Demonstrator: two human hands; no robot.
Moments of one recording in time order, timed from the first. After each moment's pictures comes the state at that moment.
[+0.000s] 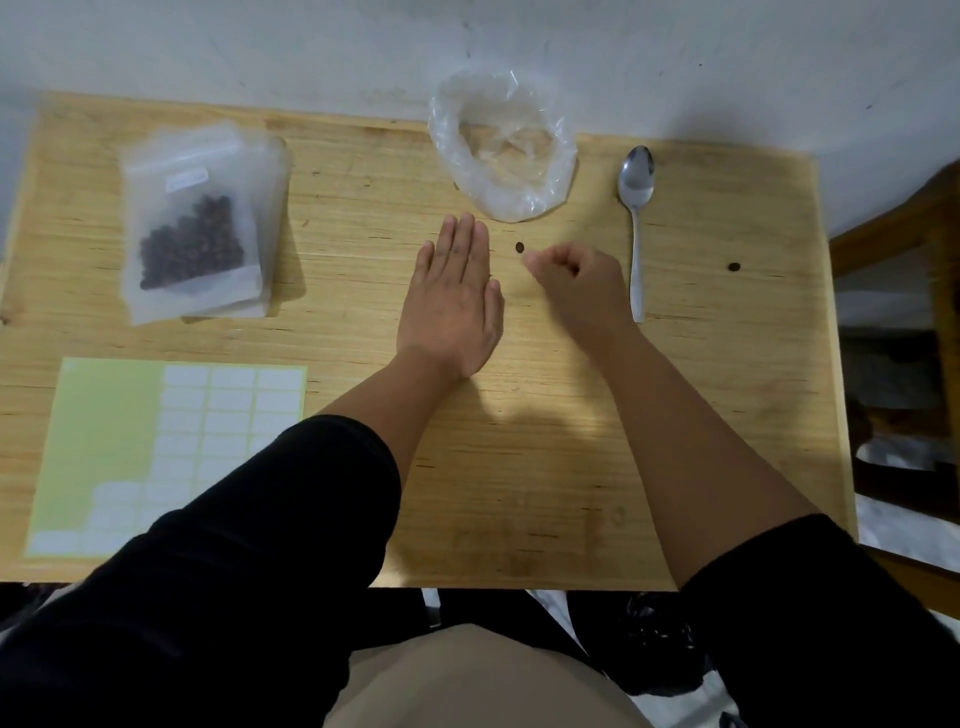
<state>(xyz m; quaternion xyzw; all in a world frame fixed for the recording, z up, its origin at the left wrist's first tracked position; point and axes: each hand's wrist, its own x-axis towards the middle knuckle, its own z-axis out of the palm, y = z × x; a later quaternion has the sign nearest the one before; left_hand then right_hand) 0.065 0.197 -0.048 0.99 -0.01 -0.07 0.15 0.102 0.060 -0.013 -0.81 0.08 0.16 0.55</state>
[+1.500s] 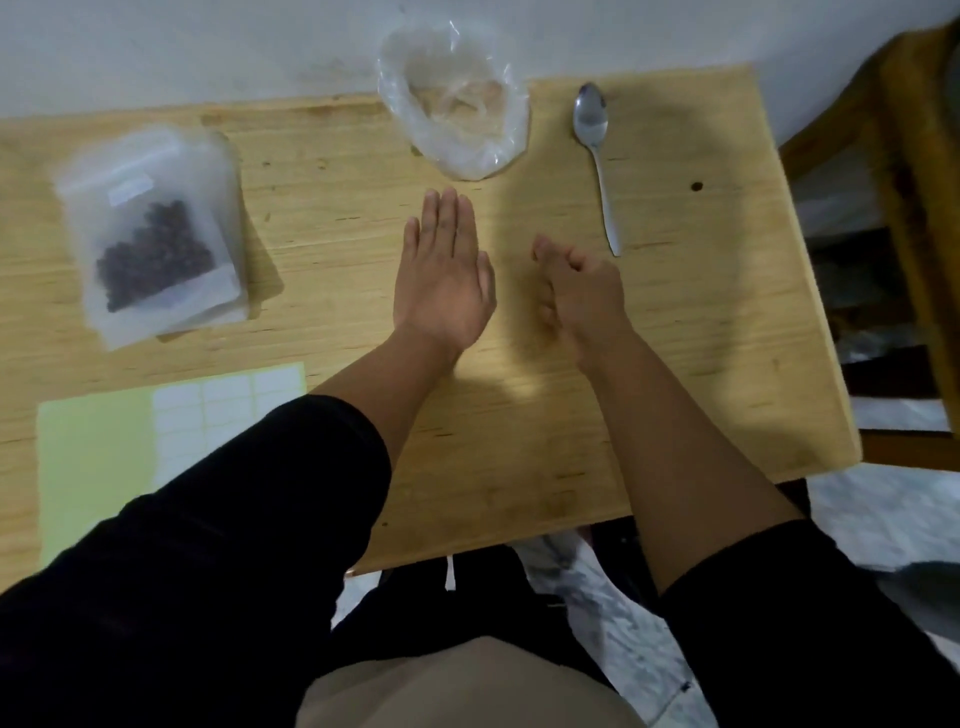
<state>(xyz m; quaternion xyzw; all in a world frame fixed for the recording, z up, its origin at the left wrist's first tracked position) 0.059 0.197 -0.050 0.98 -0.06 -0.08 0.14 0.045 0.066 -0.014 -0.68 0.28 0.11 0.67</state>
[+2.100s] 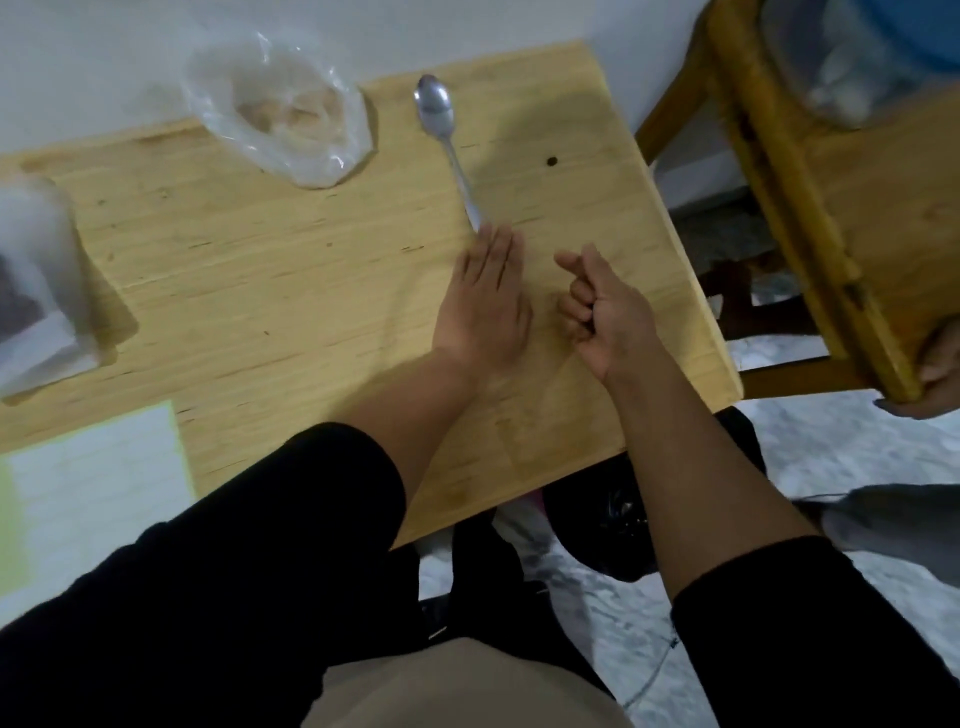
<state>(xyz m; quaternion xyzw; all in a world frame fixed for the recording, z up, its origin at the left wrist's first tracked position) 0.024 0.064 -0.038 0.95 -0.25 -0.11 0.15 -0.003 -0.060 -0.006 -0.51 0.35 0.05 0.79</state>
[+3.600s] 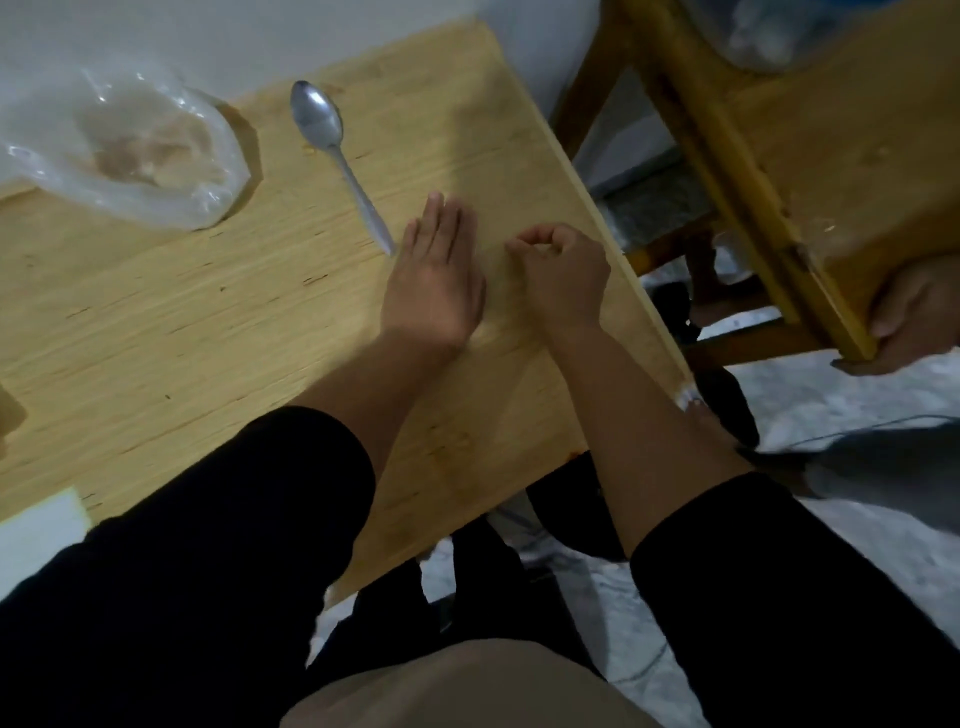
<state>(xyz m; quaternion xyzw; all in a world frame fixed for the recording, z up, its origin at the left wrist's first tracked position) 0.057 0.025 -0.054 0.94 -0.30 -0.05 0.16 0.024 -0.100 -0.019 -0.81 0.36 -0.06 0.46</state>
